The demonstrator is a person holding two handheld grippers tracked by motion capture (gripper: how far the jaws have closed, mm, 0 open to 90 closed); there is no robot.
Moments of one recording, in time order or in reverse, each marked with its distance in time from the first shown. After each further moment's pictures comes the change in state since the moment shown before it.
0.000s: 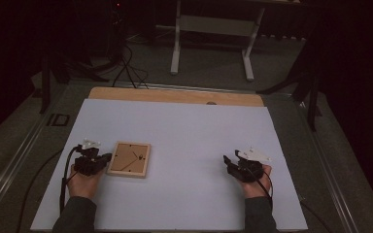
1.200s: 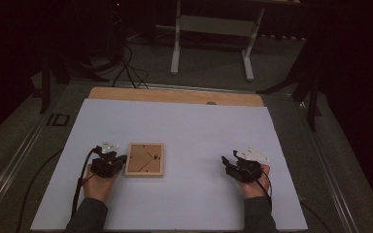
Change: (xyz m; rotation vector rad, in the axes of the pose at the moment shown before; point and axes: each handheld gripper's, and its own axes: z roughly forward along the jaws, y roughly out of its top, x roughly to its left) left arm -0.044 0.003 0.014 -0.008 -0.028 0.108; right arm 0.003 0.000 0.002 0.006 0.026 -0.004
